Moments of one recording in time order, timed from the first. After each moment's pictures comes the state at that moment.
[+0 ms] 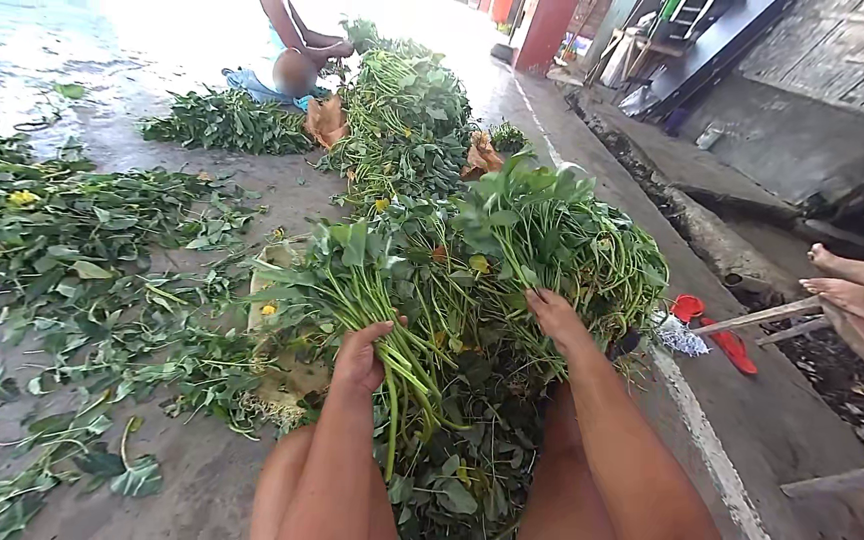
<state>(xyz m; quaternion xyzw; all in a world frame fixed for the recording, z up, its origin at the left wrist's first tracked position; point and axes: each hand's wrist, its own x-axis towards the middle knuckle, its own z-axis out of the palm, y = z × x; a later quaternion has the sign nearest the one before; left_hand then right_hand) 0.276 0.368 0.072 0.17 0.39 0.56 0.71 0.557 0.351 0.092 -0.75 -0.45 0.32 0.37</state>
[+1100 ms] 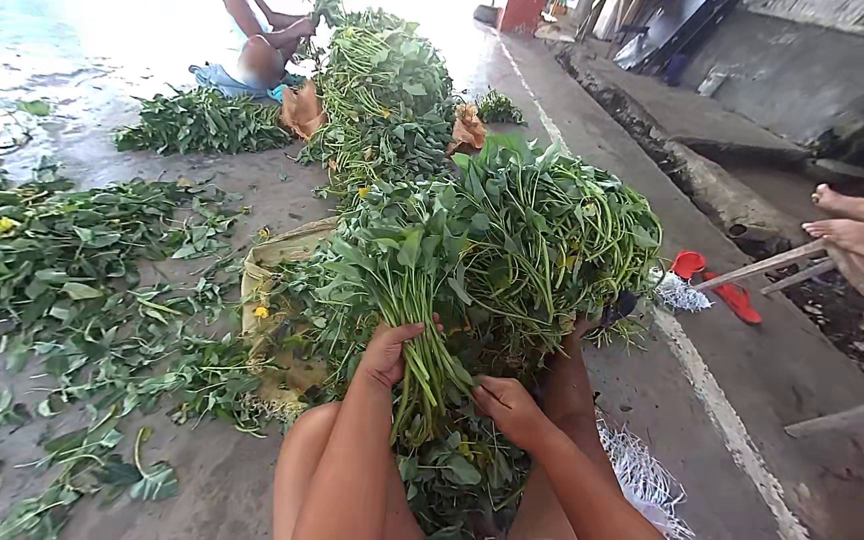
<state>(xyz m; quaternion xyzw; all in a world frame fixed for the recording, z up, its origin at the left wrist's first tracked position) 0.321 0.363 0.046 0.29 0.36 0.42 0.78 0.505 0.235 0.021 -0.63 -0.61 0.40 0.26</state>
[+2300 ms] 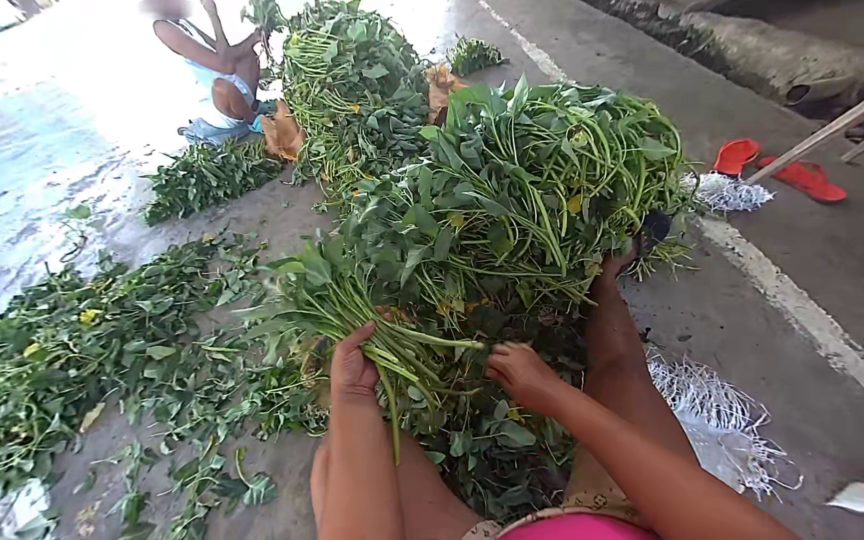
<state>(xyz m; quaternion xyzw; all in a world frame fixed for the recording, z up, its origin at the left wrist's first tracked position) 0.286 0.361 0.055 0.27 0.43 0.54 0.67 0.503 0.244 0.004 -0.64 -0.68 0.35 0.13</state>
